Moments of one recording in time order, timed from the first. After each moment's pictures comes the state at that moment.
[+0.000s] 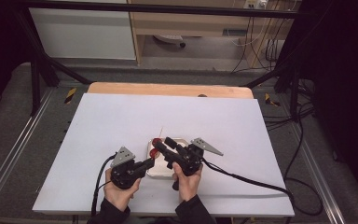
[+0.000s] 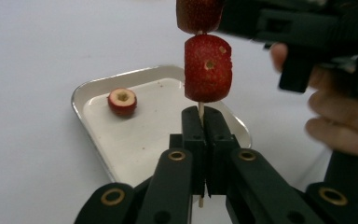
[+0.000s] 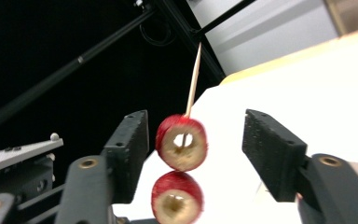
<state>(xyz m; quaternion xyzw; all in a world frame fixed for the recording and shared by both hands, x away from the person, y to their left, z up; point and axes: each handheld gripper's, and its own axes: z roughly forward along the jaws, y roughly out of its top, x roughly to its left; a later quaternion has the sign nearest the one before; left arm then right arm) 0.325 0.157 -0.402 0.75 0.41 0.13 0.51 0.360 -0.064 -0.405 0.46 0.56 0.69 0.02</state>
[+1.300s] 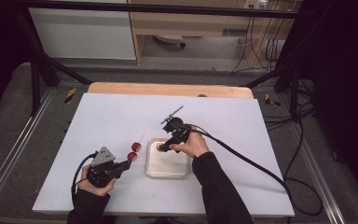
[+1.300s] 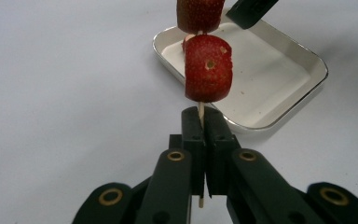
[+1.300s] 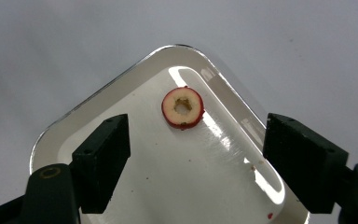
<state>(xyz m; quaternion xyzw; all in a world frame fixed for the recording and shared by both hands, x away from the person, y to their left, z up) 0.335 0.221 -0.414 0.80 0.39 0.15 0.43 0.470 -0.036 -0.389 0.32 0.91 0.26 0.05</state>
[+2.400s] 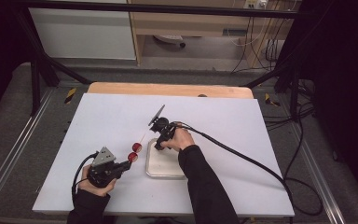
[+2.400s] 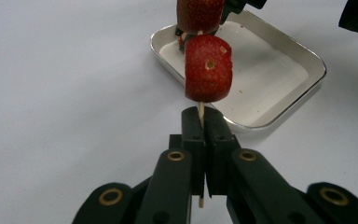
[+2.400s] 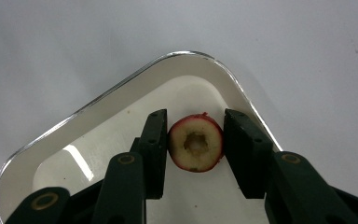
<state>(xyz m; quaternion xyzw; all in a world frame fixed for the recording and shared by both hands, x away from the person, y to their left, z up) 0.335 0.220 -0.414 0.81 0.38 0.15 0.43 0.500 0.005 -0.415 0.28 0.94 0.19 0.00</state>
